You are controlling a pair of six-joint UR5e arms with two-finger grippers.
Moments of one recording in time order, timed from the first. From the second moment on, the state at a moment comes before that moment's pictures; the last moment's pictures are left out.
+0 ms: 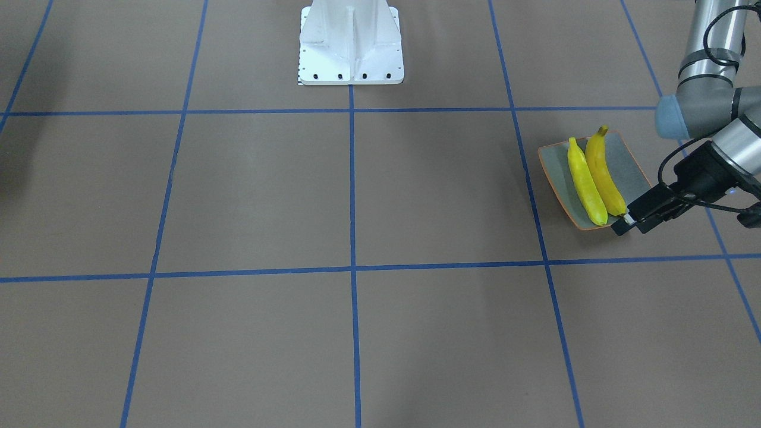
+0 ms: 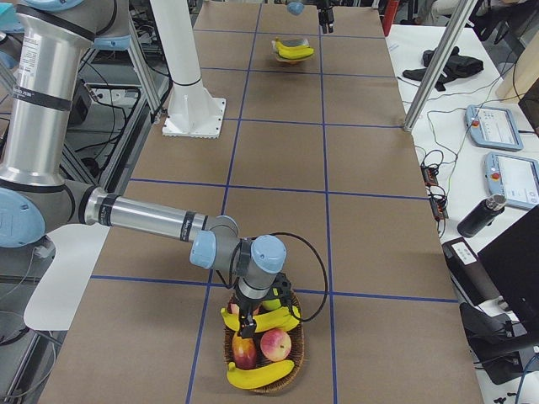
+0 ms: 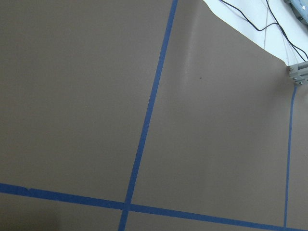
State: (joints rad) left arm -1.16 -1.83 -1.46 -2.59 -2.39 -1.38; right arm 1.45 -1.83 1.61 -1.59 2.11 -0.31
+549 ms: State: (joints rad) left arm -1.16 -1.83 -1.46 -2.59 -2.38 -1.38; right arm 1.44 -1.79 1.57 -1.60 2.12 -0.31
